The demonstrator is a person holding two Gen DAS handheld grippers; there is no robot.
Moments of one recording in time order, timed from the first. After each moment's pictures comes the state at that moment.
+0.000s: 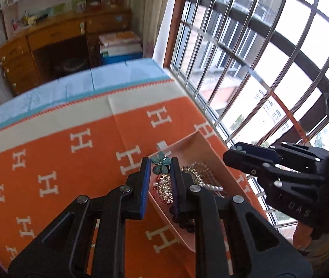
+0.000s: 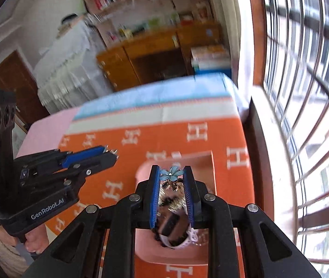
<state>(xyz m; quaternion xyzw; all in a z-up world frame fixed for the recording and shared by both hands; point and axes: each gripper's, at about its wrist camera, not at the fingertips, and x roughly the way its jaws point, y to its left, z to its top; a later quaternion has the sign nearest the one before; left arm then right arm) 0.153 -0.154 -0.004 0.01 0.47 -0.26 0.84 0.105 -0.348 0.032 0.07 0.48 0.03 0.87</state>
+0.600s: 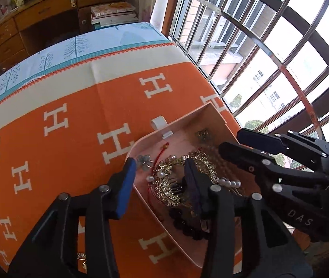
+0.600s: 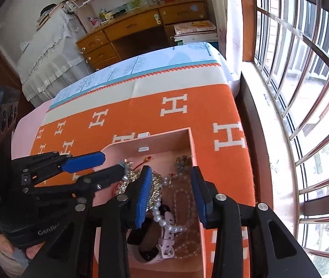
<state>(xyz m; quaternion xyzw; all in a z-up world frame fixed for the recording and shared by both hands) 0.175 -0.176 -0.066 0.02 0.54 -0.26 0.80 0.145 -0.357 -0.057 0.07 0.52 0.00 0.85</state>
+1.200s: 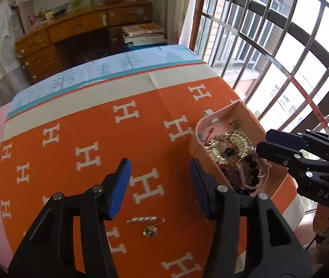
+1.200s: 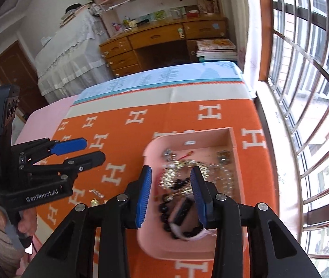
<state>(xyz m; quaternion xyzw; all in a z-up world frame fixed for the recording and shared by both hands) 0.121 -0.062 -0.018 0.03 0.48 -0.20 0.85 0.083 -0.283 -0.007 0.04 0.48 0.05 0.88</state>
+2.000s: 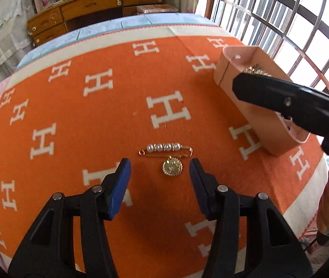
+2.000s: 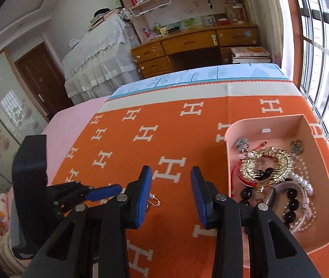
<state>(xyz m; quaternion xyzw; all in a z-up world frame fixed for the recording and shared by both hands) 0.054 -0.031 -0.114 0.03 0.51 -0.17 0.84 0.065 -0.200 -0.065 0.07 0.44 0.13 0.89</state>
